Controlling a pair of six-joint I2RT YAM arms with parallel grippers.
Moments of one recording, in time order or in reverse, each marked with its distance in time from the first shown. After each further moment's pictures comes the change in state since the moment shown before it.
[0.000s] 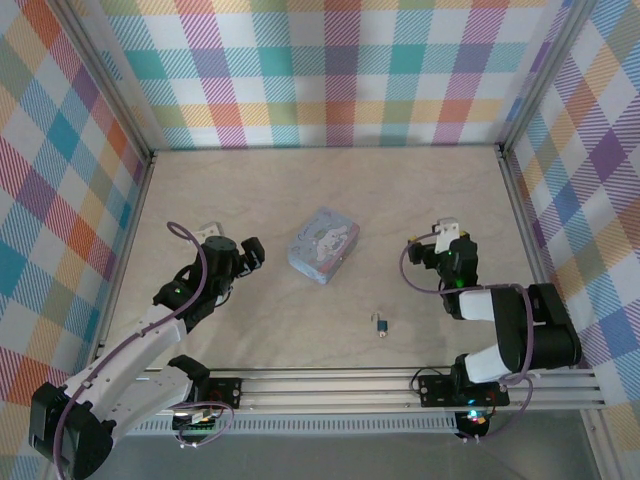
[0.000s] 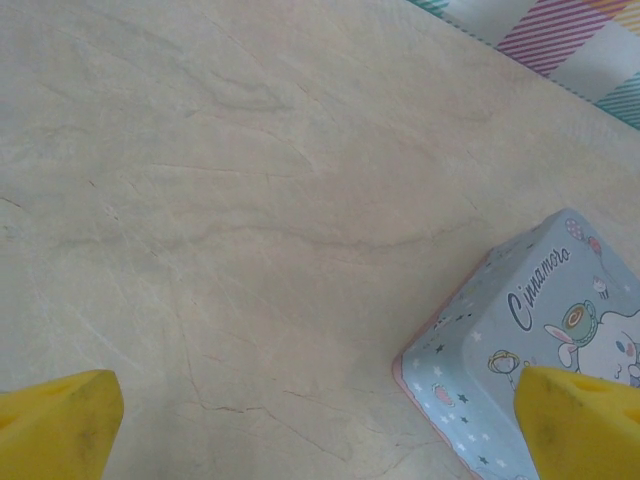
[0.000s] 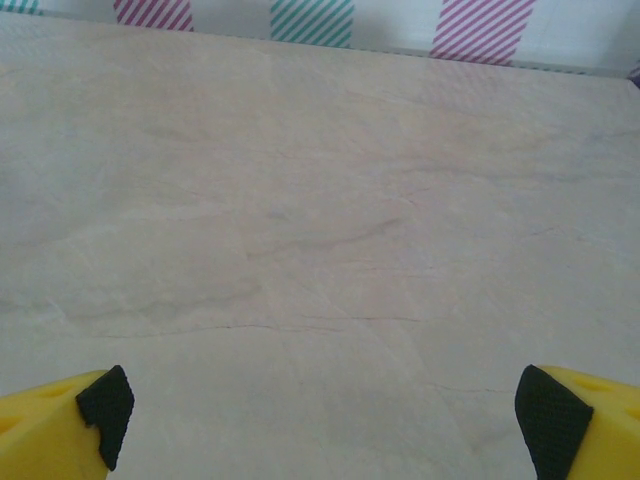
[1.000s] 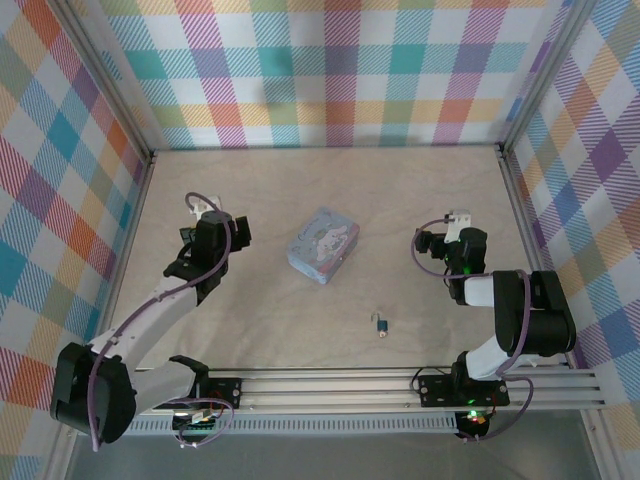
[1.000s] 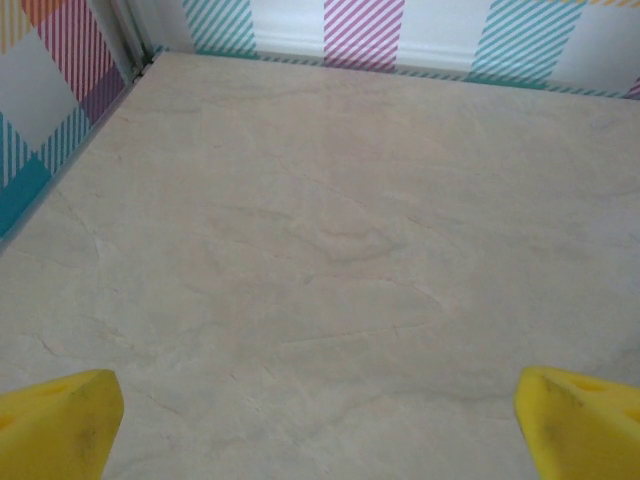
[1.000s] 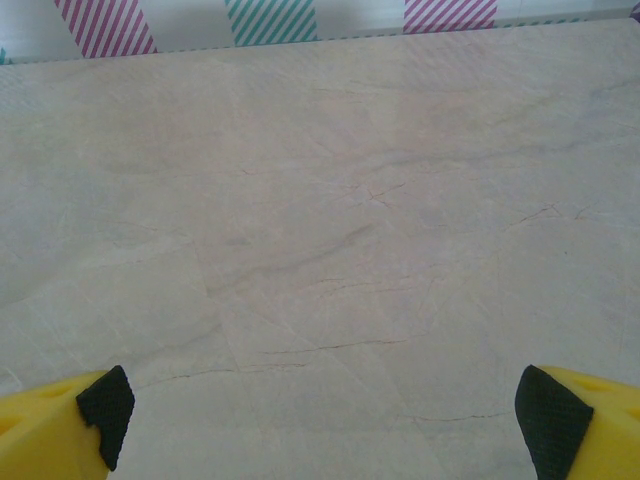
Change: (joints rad) left arm 0.160 0.238 0.069 0.276 -0.148 0.458; right arm -0.106 0.079 0.108 -0.062 -0.102 0.113
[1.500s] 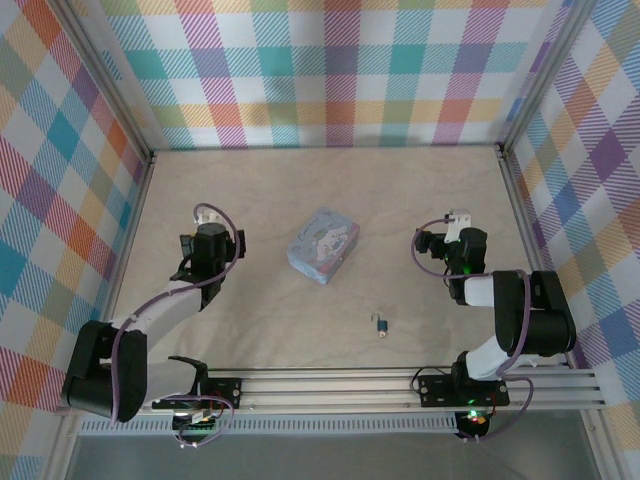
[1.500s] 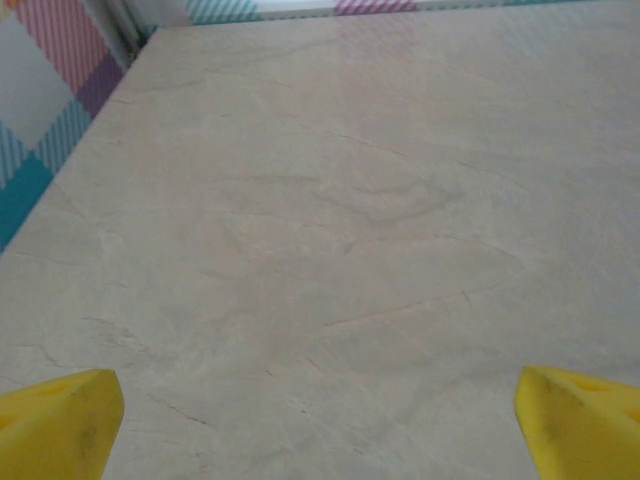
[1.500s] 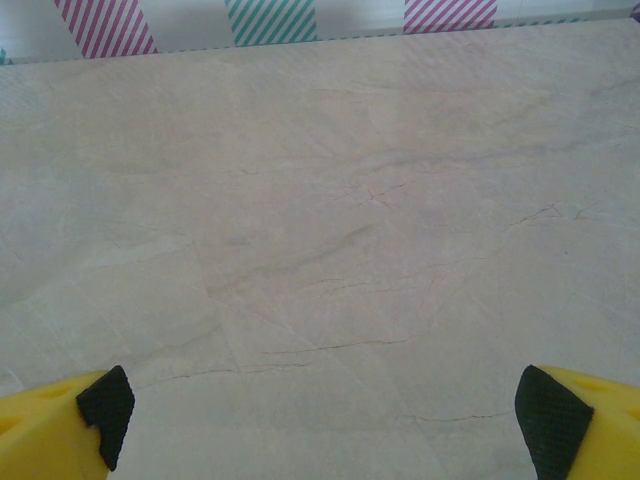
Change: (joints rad) left arm 0.091 0.106 -0.185 0.305 0.078 0.180; right arm 0.000 0.000 0.000 0.000 0.000 0.000
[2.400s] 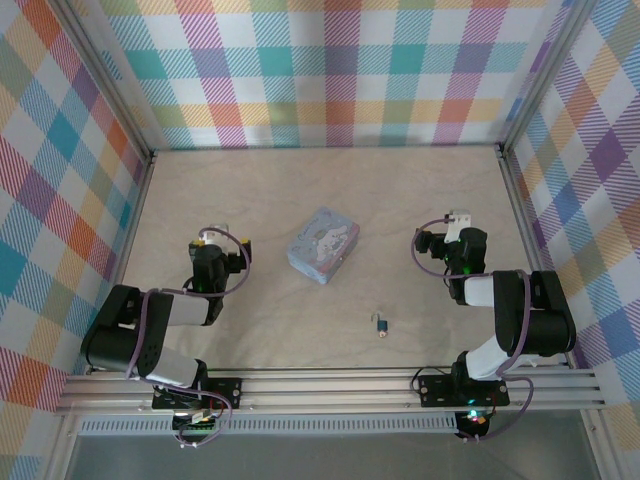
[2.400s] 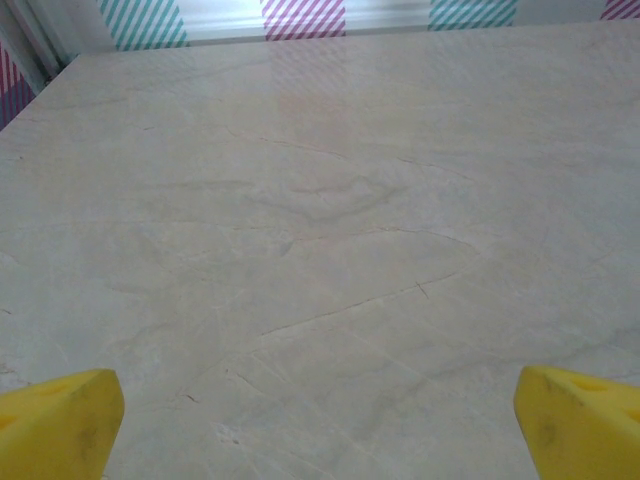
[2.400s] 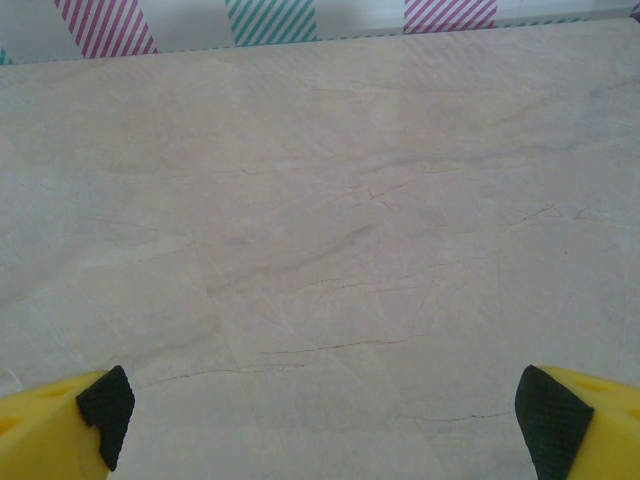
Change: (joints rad) left arm 0.053 0.227 -0.232 0.635 0.170 0.064; right arm 0.000 0.000 0.000 0.000 0.000 0.000
